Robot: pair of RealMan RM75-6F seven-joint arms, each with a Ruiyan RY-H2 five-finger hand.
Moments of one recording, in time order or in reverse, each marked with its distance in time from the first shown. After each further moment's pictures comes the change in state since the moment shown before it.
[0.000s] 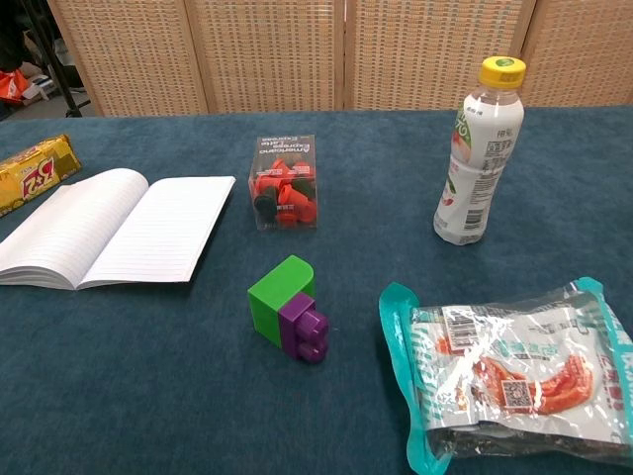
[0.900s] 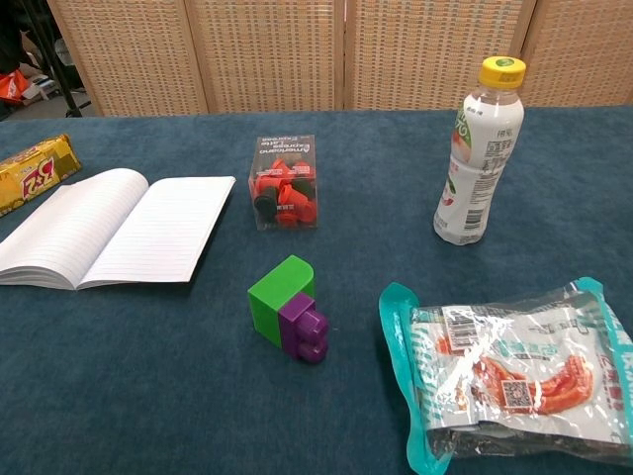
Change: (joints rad) left arm -0.044 -0.007 -0.043 0.102 -0.032 -0.039 -0.054; right arm 0.002 -0.002 0.001 -0.003 0.002 -0.003 -0.005
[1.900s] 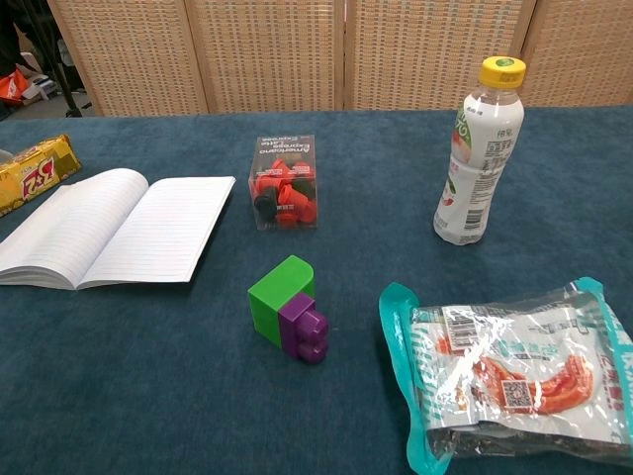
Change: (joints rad) left arm -0.216 -0.247 -0.063 0.471 -0.142 -0.296 -0.105; right arm -0.010 0.018 -0.009 -0.007 -0.038 0.030 0.042
